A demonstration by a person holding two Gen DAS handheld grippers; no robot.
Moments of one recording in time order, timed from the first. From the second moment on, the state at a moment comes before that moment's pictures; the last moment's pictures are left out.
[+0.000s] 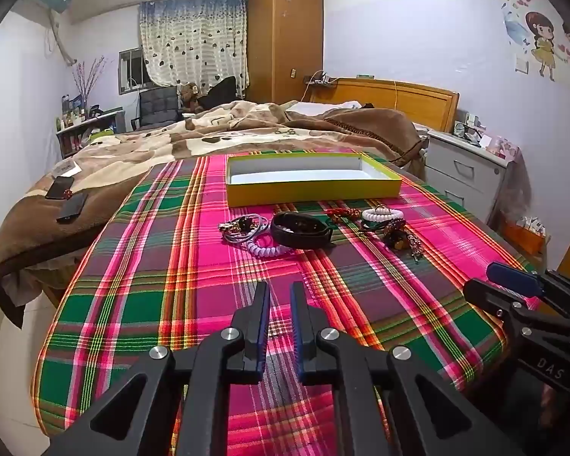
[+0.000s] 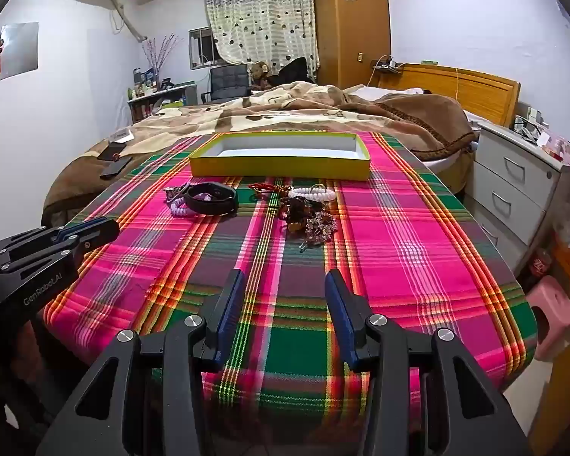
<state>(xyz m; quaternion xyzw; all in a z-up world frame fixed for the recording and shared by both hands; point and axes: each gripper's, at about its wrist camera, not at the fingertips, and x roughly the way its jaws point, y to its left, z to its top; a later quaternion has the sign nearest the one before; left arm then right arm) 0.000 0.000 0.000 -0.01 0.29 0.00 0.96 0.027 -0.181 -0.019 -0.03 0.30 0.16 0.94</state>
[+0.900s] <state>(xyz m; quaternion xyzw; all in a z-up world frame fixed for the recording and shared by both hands) -0.006 0.001 0.005 -0.02 0.29 0.00 0.96 0.027 -0.182 -0.017 -0.03 0.30 0.17 0.94</state>
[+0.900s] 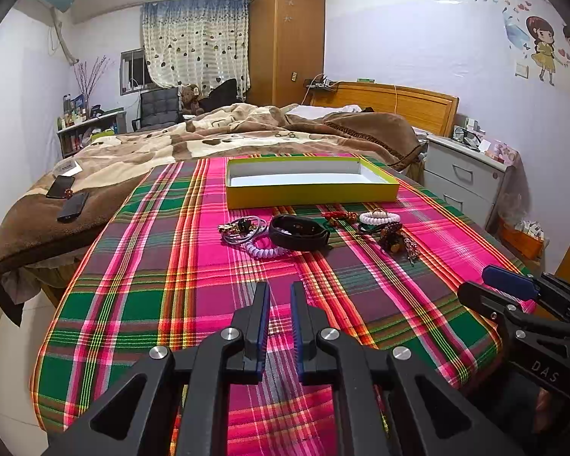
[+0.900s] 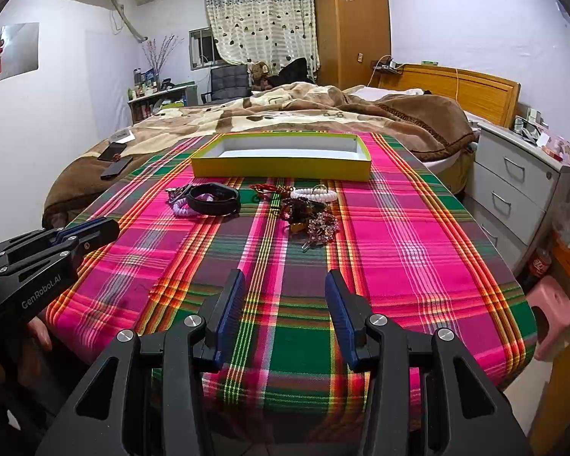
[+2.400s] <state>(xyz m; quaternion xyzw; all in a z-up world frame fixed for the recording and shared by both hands) -0.008 -0.002 0.006 -0.01 0.29 0.00 0.96 0.021 -0.177 -0.013 -0.03 0.30 0.16 0.94</state>
